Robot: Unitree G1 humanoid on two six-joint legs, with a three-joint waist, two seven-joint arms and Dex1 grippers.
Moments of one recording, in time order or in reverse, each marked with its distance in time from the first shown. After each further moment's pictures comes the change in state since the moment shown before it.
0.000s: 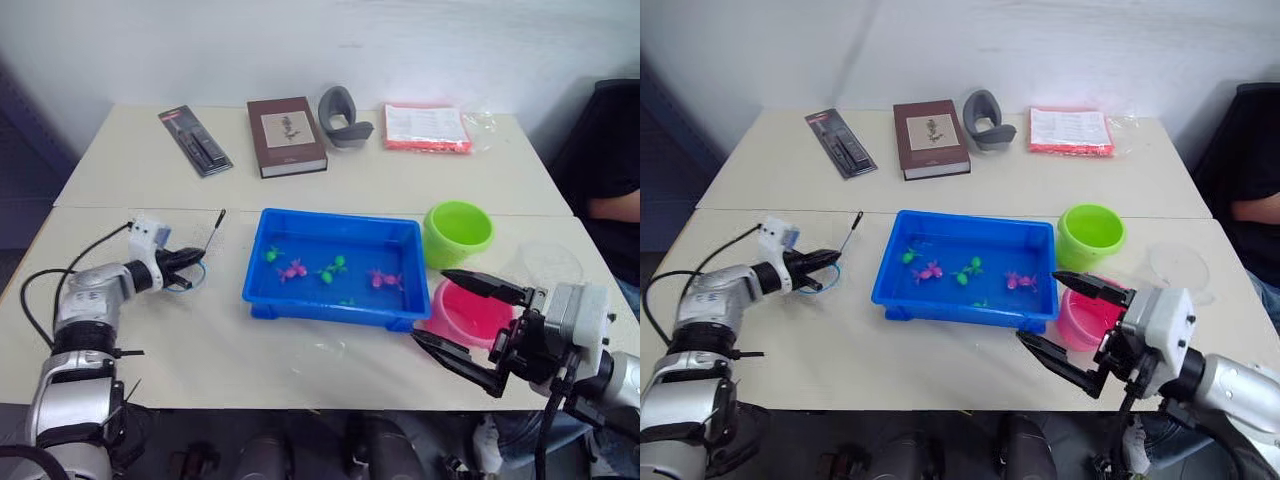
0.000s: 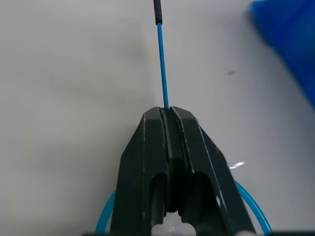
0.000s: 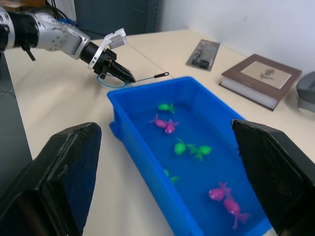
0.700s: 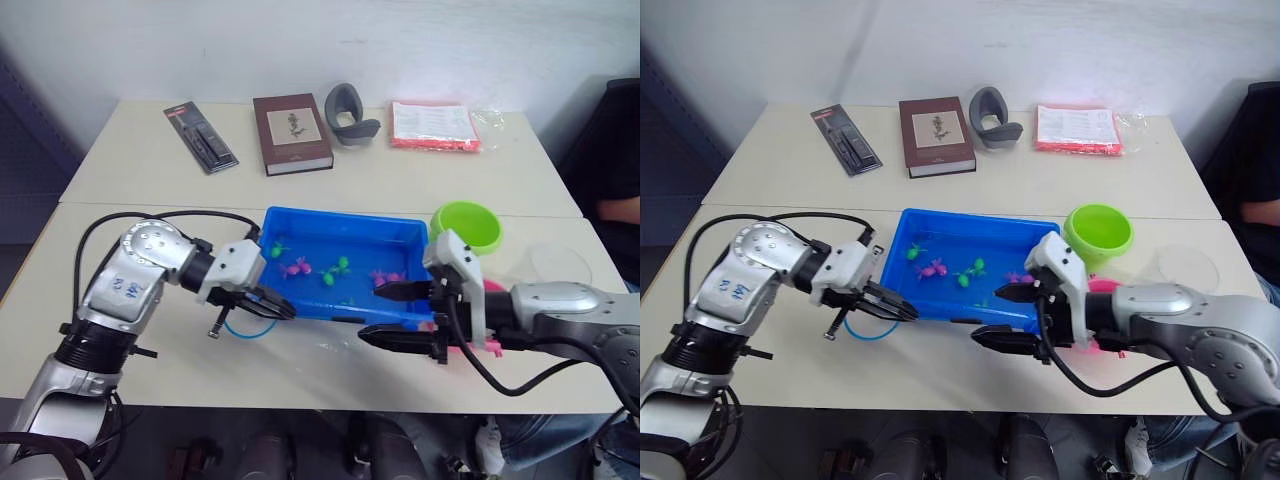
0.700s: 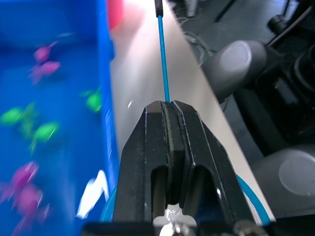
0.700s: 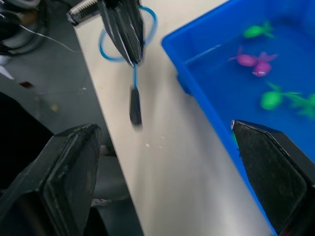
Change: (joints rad) left arm 0.054 0.069 -0.391 -0.883 -0.111 0.023 -0.618; right arm -0.714 -0.128 0.445 0.262 0.509 0.701 -0.304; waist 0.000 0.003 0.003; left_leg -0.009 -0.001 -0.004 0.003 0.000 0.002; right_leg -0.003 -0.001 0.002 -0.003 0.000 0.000
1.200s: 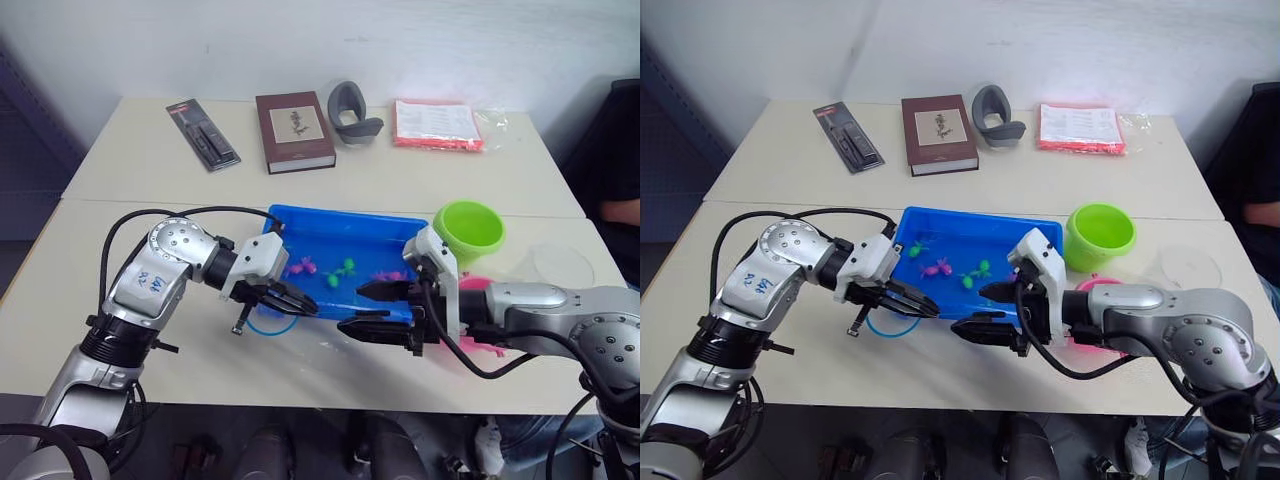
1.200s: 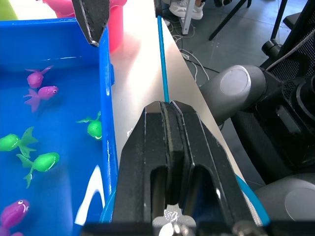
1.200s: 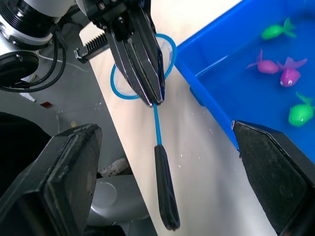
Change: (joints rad) left arm -0.041 -0.067 -0.021 -0.011 -0.005 0.081 0.035; right arm -0.040 0.088 0.002 0.044 0.104 0.074 -0.158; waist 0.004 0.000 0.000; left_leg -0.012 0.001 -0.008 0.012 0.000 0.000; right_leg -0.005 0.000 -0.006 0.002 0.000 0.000
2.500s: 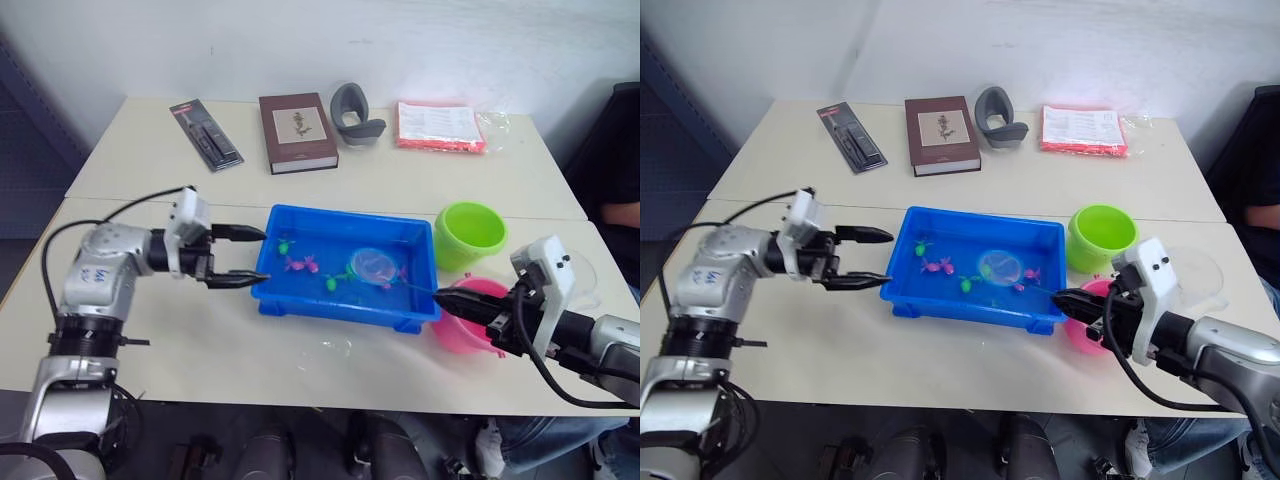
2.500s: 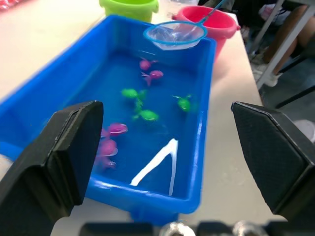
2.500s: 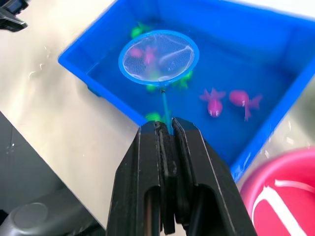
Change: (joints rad) left arm 0.057 -0.026 0.261 0.297 -0.084 -0.048 0.078; right arm 0.490 -0.168 -0.465 -0.106 0.056 -0.111 -0.170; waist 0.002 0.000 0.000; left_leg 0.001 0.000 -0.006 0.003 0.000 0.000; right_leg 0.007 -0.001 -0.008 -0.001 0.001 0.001
